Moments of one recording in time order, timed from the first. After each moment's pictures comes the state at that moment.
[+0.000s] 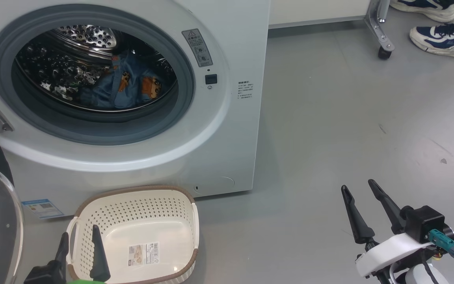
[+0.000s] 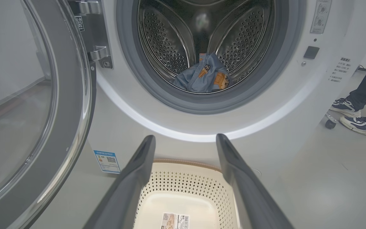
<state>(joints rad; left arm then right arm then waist) 0.02 0.03 -0.11 0.22 -0.26 0.09 -0.25 0.00 -0.17 0.22 0.20 0.31 0.12 -0.26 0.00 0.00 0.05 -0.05</state>
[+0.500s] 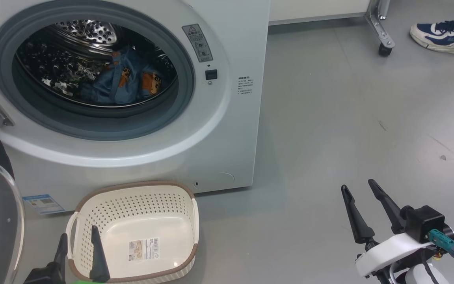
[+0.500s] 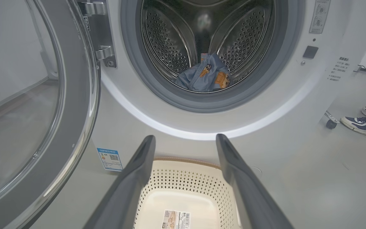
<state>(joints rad) 0.03 0.03 -0.11 0.20 -0.26 0.10 -0.25 0.00 -0.17 0.22 0.20 0.31 0.12 -0.26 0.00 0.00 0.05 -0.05</state>
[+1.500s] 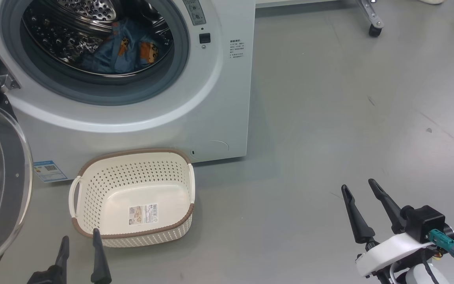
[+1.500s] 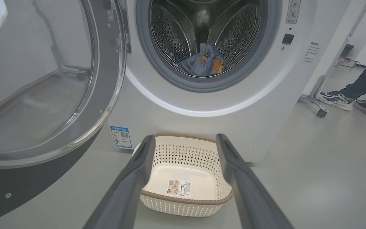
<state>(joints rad) 0.05 0.03 -0.12 0.18 -0.27 0.11 -0.25 0.00 -0.17 0.22 0.20 0.31 0.12 -0.26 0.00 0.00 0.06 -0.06</state>
